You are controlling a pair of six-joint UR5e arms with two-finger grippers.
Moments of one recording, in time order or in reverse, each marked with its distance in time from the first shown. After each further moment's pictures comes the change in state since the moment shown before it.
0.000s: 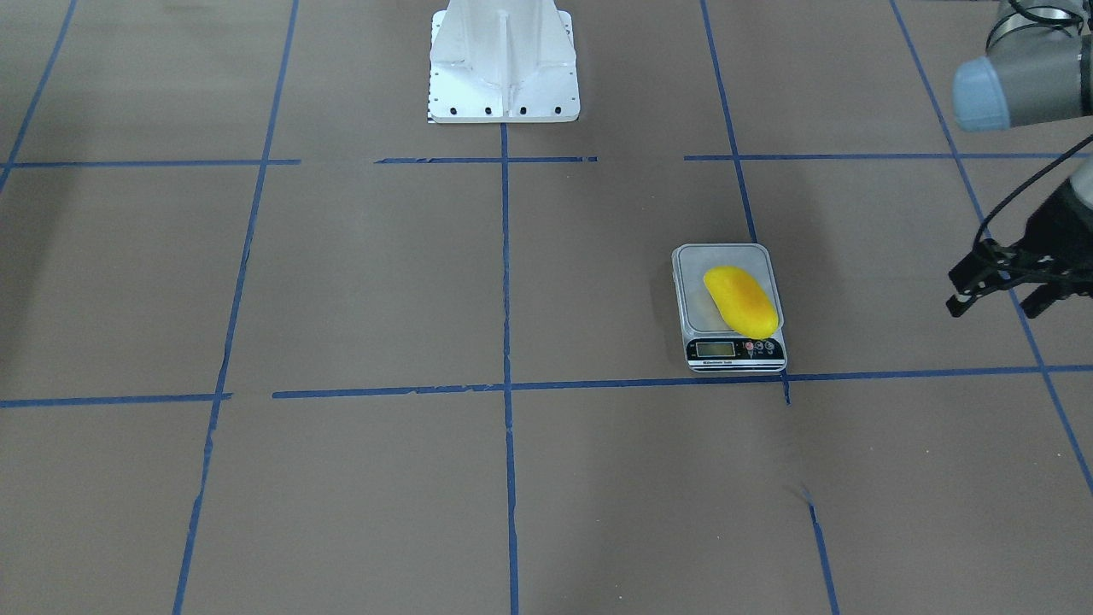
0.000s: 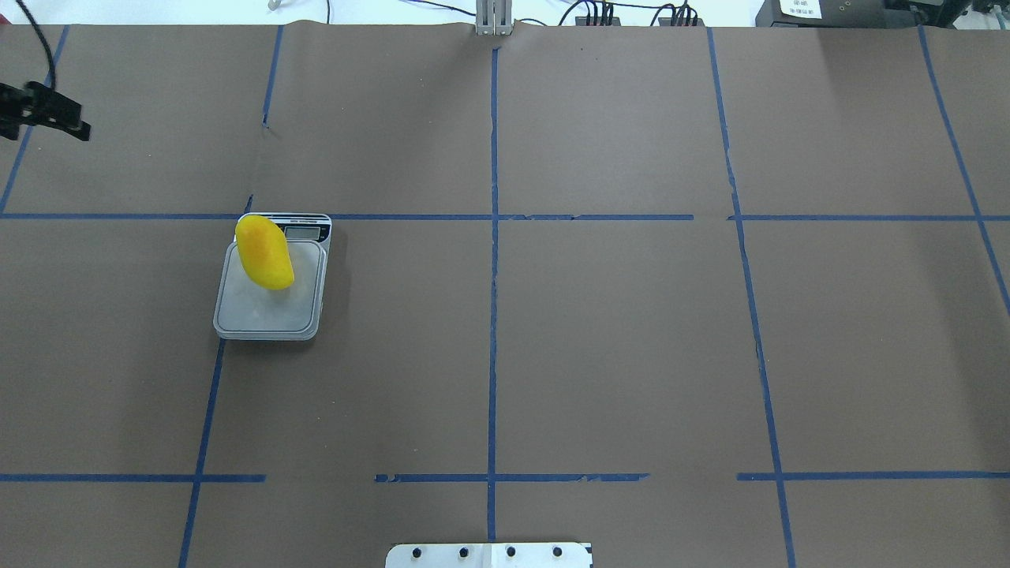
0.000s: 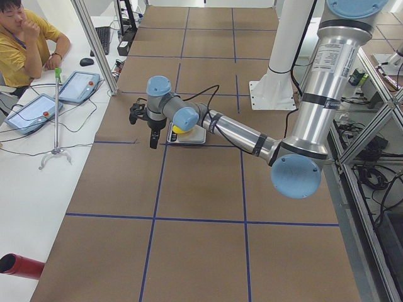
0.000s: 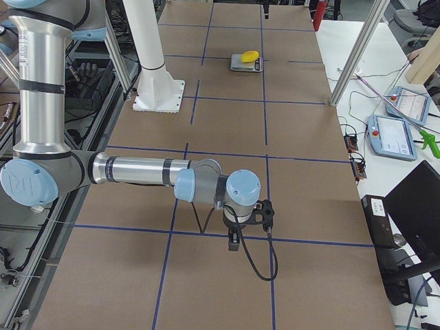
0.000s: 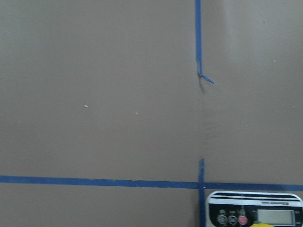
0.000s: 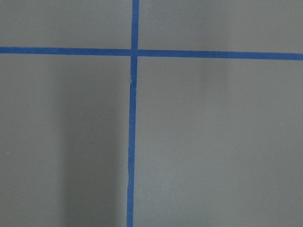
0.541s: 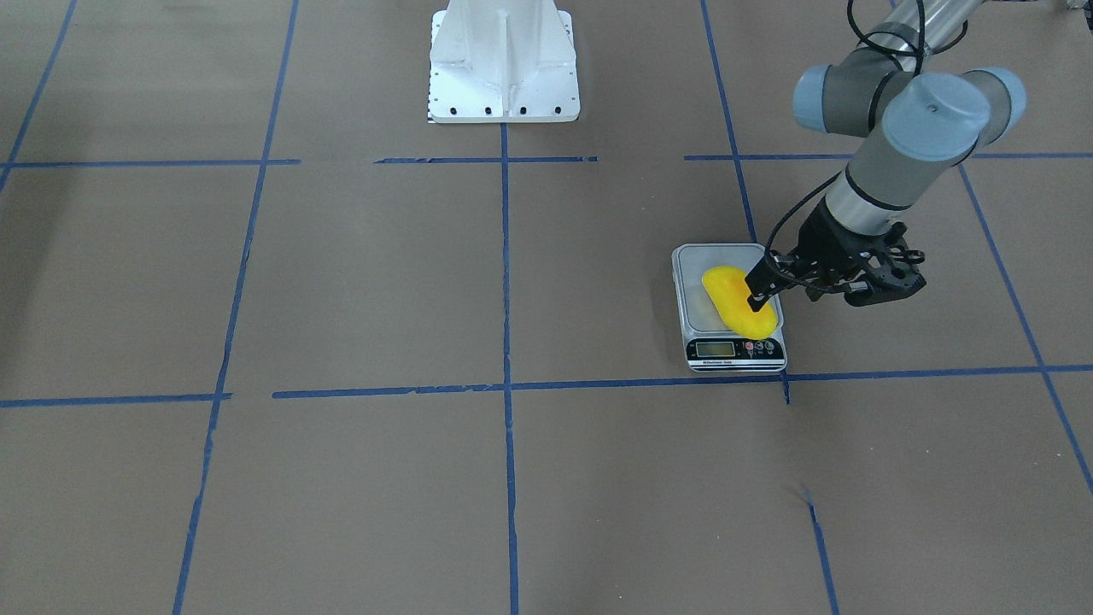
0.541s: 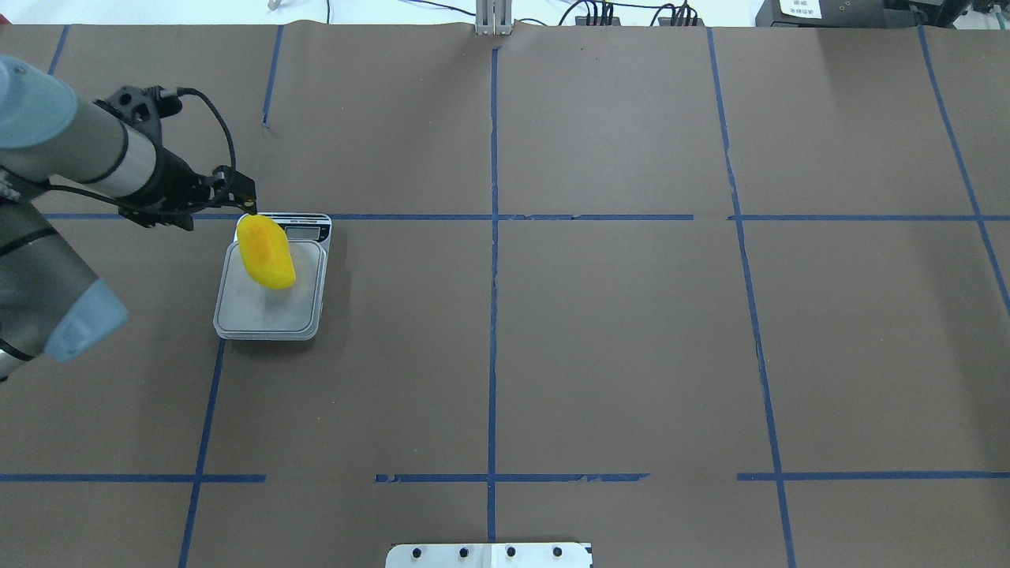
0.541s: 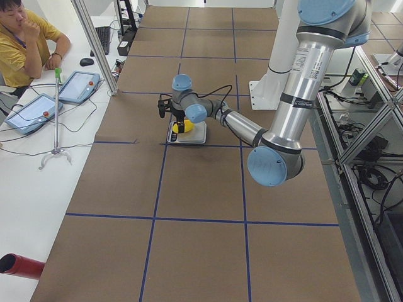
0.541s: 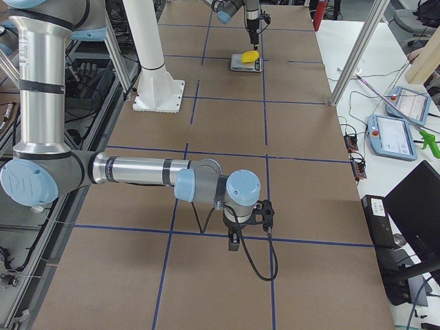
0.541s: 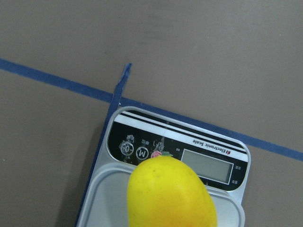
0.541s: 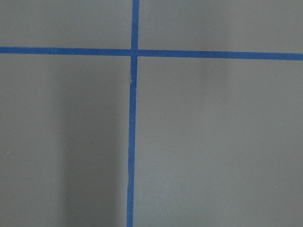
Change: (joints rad) left arm 0.356 -0.077 -0.036 -0.108 0.138 -0.598; right arm 0.000 0.000 0.000 0.000 0.000 -0.001
